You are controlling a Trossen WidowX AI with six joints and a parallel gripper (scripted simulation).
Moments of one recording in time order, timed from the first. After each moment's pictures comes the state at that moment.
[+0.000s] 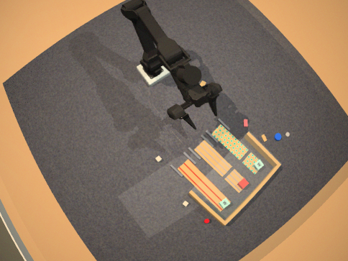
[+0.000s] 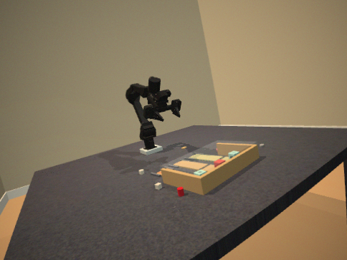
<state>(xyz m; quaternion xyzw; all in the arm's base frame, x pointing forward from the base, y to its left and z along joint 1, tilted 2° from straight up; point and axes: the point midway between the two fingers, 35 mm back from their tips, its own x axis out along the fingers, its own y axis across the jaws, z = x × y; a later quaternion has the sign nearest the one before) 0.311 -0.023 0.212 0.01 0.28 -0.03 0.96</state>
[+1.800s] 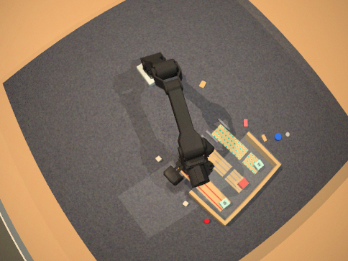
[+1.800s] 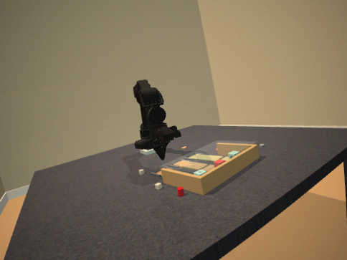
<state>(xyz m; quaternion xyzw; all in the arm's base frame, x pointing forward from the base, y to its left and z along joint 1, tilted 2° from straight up) 0.404 -0.140 0.093 -0.04 0.68 0.03 0.73</state>
